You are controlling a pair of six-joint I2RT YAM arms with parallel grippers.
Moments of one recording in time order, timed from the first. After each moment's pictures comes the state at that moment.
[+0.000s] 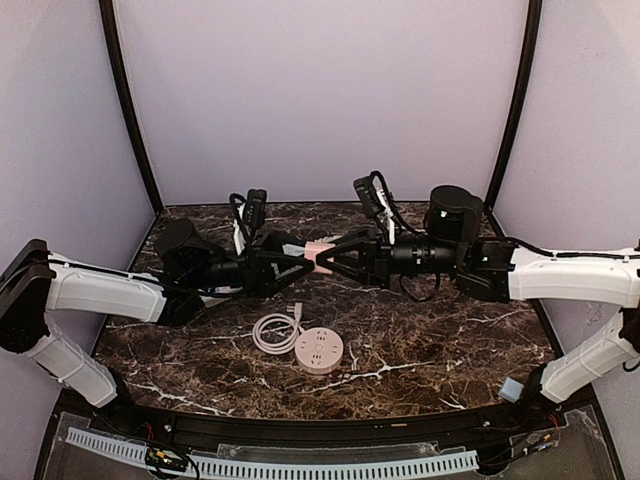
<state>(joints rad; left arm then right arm) -0.81 1.47 0.71 1.05 0.76 -0.57 0.95 1.35 0.93 0.36 -0.57 0.34</state>
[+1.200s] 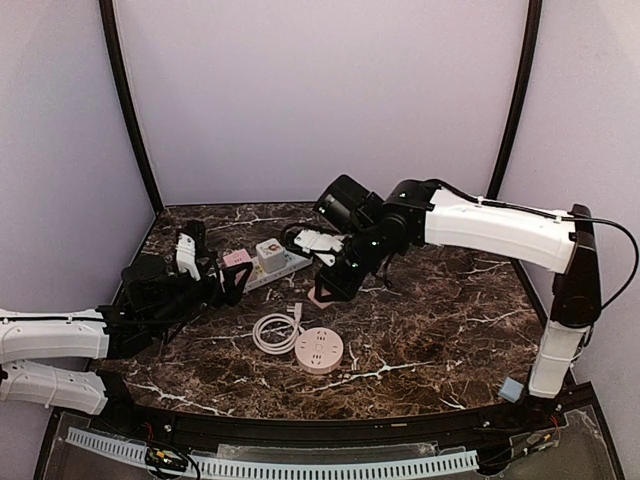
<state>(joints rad) -0.77 1.01 0.38 0.49 -0.23 -0.21 1.04 1.82 1.70 -0.91 -0.09 -0.06</state>
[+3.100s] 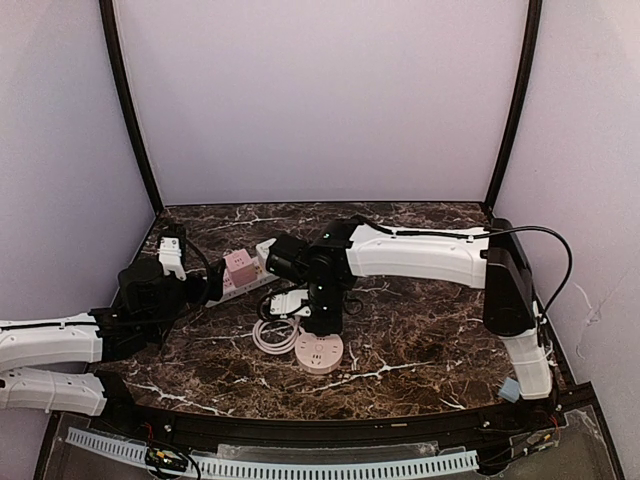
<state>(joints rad) -0.74 0.93 0.36 0.36 -0.53 -0.19 1.14 2.19 1.95 -1.17 0.11 -0.44</state>
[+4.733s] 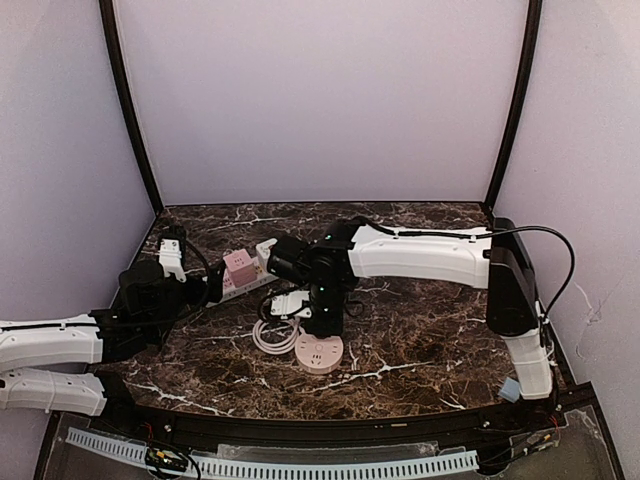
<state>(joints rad) -0.74 0.93 0.35 0.36 -0.54 -0.19 1.14 2.17 1.92 -1.16 0.09 -0.42</state>
